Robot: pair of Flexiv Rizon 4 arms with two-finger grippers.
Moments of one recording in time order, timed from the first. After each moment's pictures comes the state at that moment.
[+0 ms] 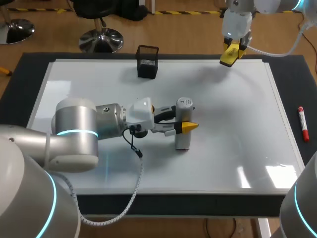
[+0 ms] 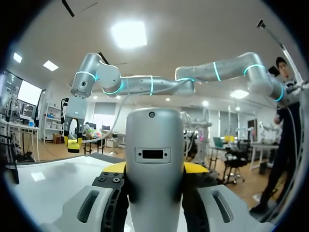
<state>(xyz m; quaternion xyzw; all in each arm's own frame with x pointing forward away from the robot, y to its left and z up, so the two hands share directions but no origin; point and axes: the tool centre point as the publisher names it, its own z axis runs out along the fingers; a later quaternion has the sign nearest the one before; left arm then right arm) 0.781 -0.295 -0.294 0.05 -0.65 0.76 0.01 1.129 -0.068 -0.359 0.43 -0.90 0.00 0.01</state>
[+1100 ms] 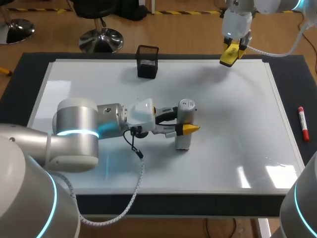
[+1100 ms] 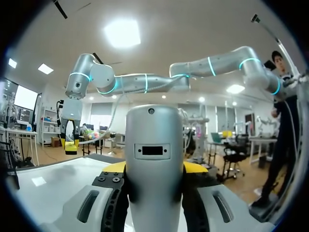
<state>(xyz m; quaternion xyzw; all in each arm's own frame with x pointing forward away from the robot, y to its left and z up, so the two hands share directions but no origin) 0.776 -0.298 -0.296 0.02 -0.65 0.76 0.00 1.129 -0.068 -0.359 0.43 -0.90 0.00 0.01</state>
